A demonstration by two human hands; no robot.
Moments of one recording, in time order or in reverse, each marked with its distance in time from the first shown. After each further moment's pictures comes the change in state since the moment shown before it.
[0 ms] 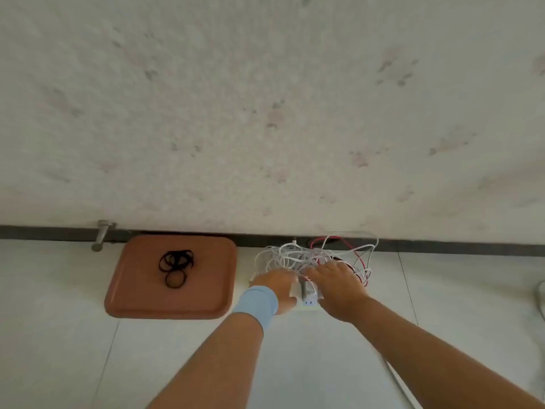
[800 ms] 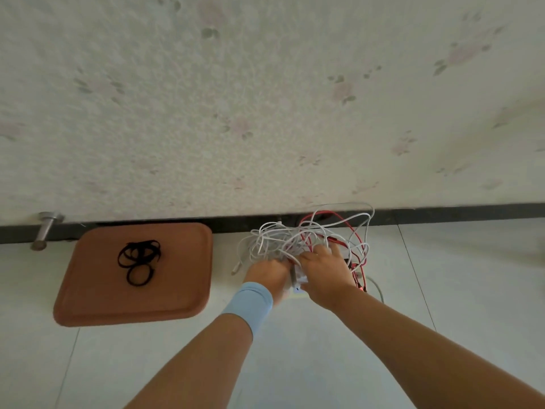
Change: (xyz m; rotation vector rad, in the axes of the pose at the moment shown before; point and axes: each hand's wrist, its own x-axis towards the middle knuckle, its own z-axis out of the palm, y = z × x) left_hand 0.059 -0.001 0.066 0.365 0.195 0.058; right_hand 0.030 0.005 0.067 -0.049 0.086 0.129
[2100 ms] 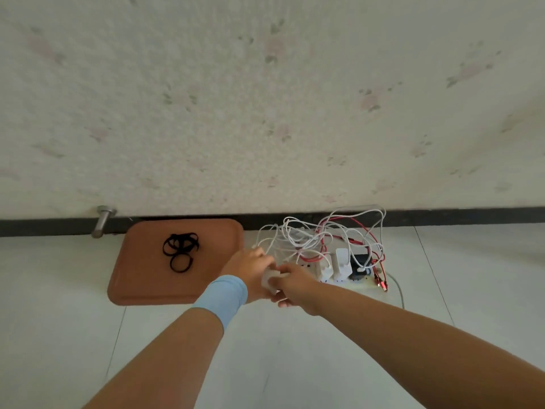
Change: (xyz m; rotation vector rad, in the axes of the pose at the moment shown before) left_hand -0.082 -0.085 -0.035 -0.182 -0.023 0.007; right_hand -0.002 -0.111 -0.034 1.569 -0.387 0.440
